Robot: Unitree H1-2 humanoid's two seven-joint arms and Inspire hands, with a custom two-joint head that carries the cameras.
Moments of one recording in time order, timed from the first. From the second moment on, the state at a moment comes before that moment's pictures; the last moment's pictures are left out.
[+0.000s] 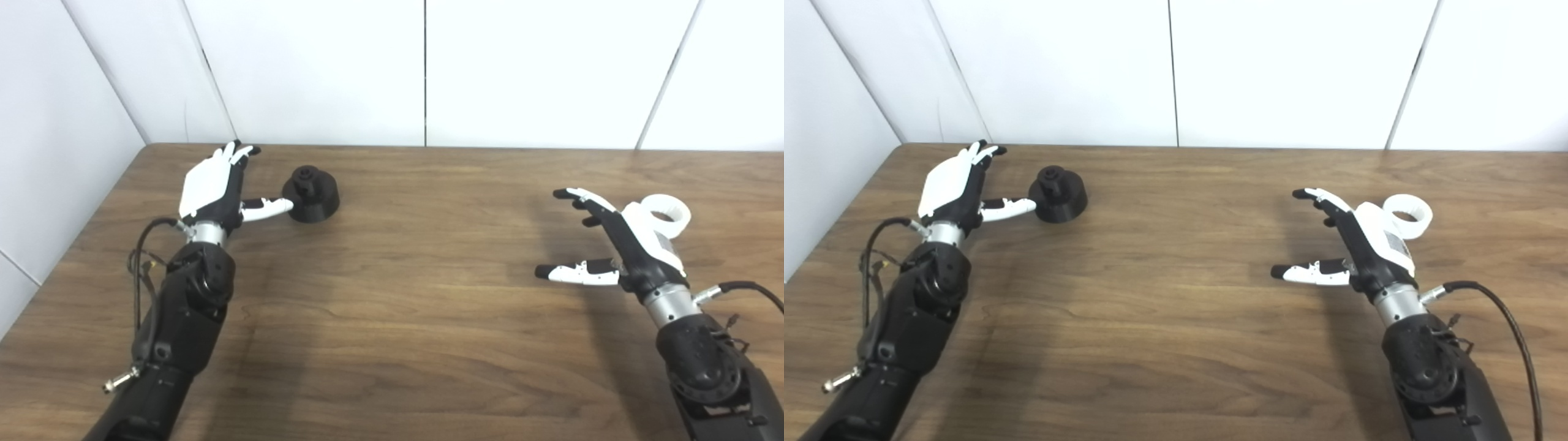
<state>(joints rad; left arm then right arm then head) -0.40 0.43 -0.06 0.30 0.70 0.22 0.07 -0.26 -0.30 0.16 -0.06 -0.54 0.07 0.08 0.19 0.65</state>
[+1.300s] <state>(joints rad) -0.48 0.39 -0.17 0.50 0.65 0.18 0.09 -0.25 -0.33 0.14 -0.10 -0.57 0.07 0.09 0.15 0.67</state>
